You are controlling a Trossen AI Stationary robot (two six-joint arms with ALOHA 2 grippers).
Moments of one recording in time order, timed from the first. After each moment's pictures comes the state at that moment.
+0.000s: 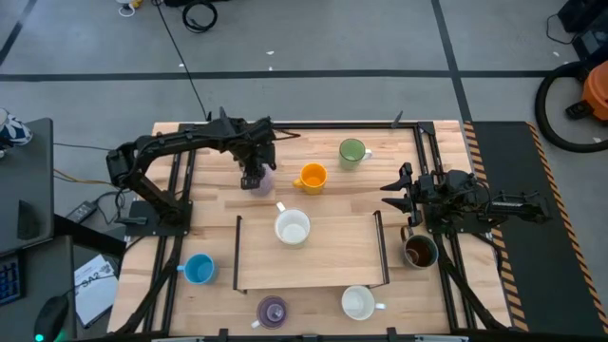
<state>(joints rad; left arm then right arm) 0.44 1.58 1.28 -0.99 0.07 0.39 -0.10 0.01 0.02 0.10 -0.13 0.04</state>
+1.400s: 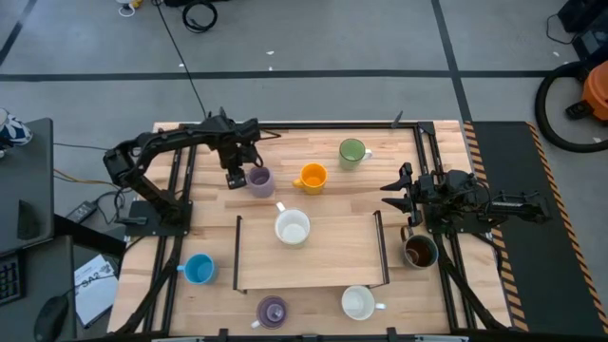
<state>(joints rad) 0.59 1.58 1.10 -1.10 0.07 0.29 -0.10 0.01 0.02 0.10 -0.13 0.04</state>
